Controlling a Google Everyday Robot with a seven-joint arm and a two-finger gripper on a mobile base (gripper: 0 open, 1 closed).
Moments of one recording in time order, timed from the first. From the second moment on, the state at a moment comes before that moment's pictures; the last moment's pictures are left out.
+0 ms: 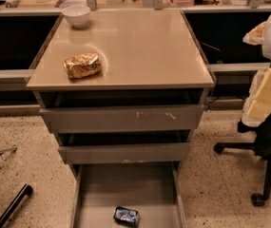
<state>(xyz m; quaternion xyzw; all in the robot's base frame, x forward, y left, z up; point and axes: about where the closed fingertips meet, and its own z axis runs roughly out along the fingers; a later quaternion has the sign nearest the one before) 0.438 -0.217 0.976 -0.60 0.78 -0.03 0.16</state>
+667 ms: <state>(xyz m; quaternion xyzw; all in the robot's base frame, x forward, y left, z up) 0.438 -0.211 0.958 -0.61 0.78 -0.03 0.15</state>
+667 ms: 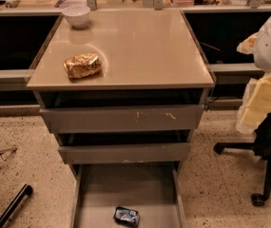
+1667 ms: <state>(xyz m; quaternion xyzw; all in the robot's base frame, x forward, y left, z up) 0.423 -0.179 0.802 -0.62 0.78 0.07 0.12</state>
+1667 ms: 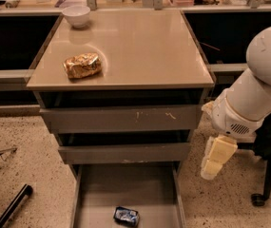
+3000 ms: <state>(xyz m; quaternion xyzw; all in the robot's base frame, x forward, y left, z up) 0.458 -0.149 0.649 -0.56 0.79 0.14 0.21</state>
